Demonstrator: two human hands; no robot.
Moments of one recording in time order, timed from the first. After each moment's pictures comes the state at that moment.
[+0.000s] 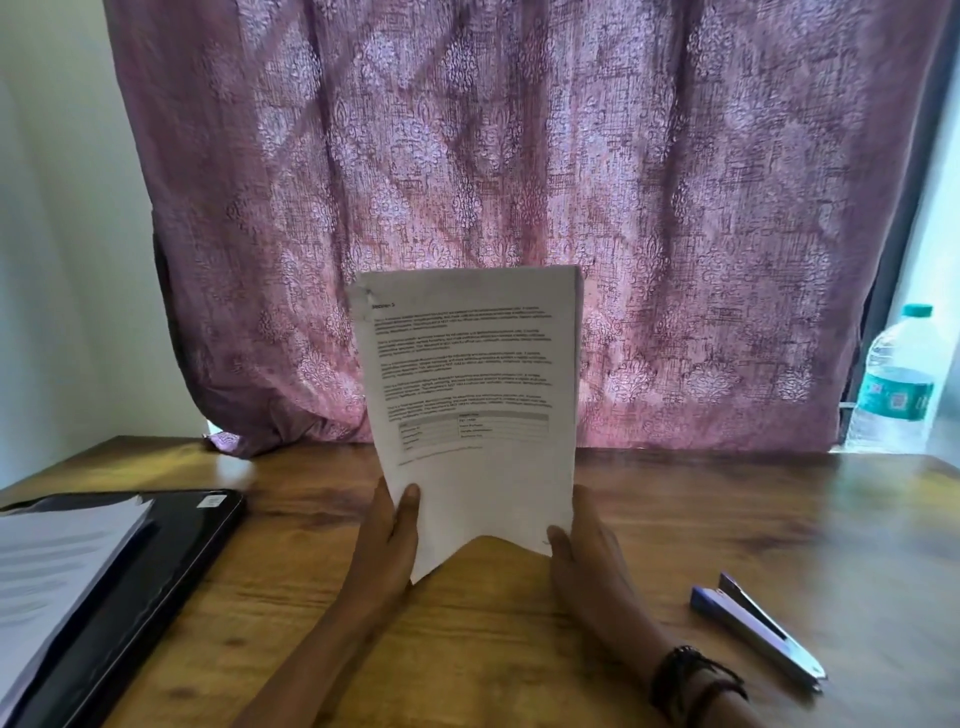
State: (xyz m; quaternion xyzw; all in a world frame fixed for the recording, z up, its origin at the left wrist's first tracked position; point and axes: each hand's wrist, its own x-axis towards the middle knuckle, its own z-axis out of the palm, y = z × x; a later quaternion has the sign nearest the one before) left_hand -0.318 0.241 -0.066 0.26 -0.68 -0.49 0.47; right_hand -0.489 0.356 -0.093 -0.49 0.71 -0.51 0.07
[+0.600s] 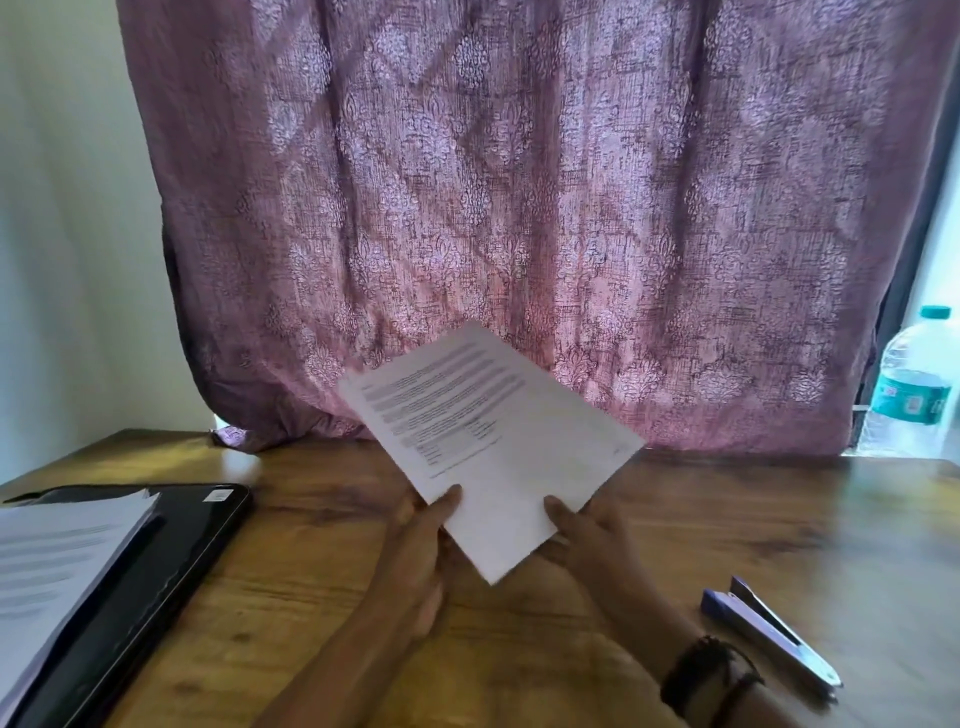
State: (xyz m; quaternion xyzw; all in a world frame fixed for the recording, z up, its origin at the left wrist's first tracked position) left_hand -0.337 0.262 -0.056 0.23 -0.44 -0.74 0.46; right_hand -0.478 0.347 -0.079 -0.34 0.49 -0.75 0.29
